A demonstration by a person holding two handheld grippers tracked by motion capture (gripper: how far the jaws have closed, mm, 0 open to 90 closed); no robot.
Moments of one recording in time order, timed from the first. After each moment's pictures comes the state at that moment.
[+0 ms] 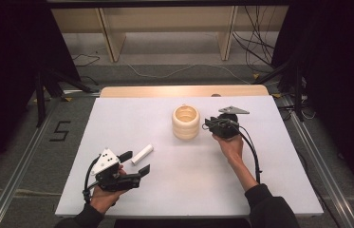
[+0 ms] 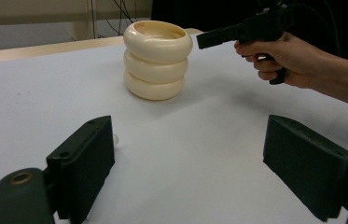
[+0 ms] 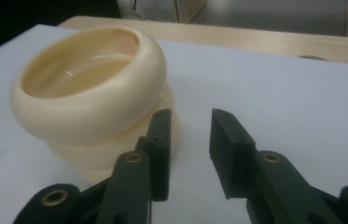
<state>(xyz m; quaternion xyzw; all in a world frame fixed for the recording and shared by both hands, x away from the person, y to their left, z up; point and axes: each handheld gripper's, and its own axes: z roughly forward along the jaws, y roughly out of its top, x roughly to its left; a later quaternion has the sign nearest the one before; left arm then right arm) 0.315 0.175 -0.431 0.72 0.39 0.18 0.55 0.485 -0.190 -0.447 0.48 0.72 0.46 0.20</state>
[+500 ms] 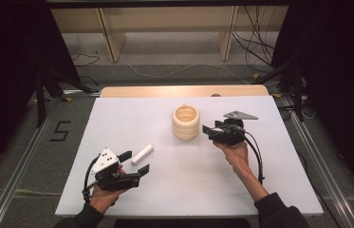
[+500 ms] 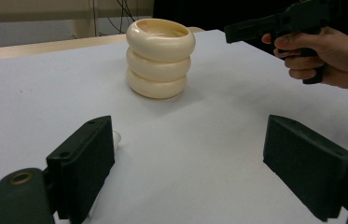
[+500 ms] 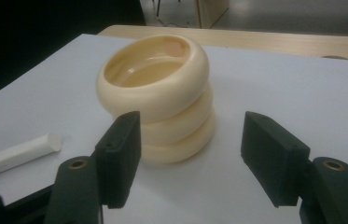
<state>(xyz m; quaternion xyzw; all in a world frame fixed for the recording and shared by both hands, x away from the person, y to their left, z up) 0.316 0.176 -0.431 0.72 0.39 0.18 0.54 0.446 -0.196 -0.428 0.46 0.73 0.48 0.17</state>
